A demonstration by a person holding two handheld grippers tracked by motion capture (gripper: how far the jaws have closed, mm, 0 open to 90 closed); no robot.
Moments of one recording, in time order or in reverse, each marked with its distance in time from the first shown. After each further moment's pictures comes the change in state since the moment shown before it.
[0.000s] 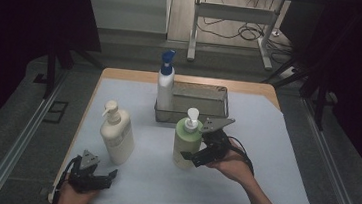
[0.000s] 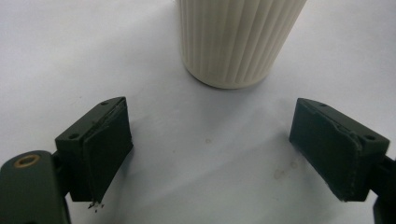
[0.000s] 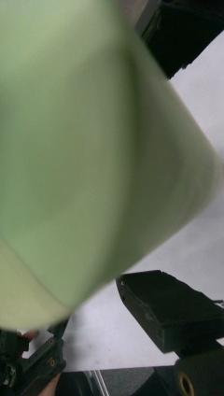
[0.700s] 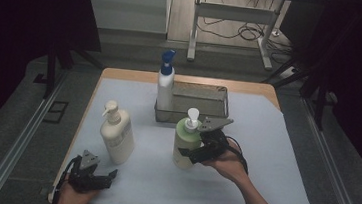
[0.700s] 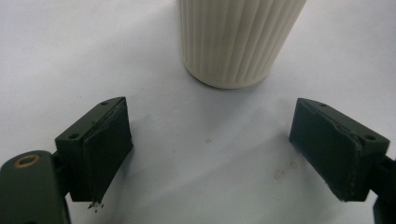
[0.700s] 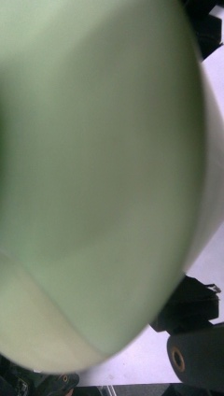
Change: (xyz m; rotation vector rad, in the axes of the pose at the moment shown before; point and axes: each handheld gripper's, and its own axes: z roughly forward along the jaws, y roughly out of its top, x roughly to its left) left arm 0.000 0.000 0.000 0.000 0.000 -0.001; right arm 0.001 0.001 0.006 -0.031 -0.036 0.015
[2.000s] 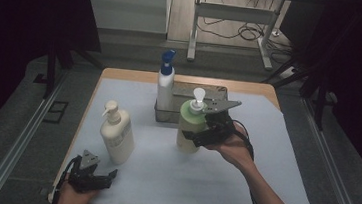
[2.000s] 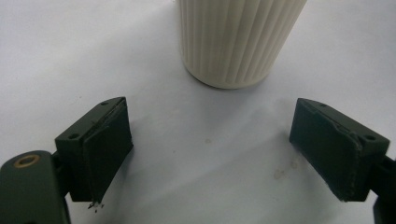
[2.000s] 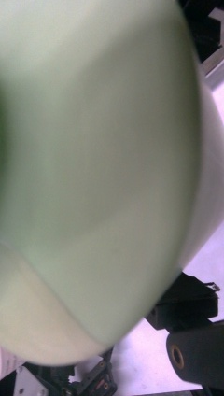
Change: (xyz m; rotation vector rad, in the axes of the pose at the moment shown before) left arm 0.000 0.000 0.000 0.001 -0.001 -0.002; right arm -0.014 0.046 -0.028 -0.026 -0.070 -0.002
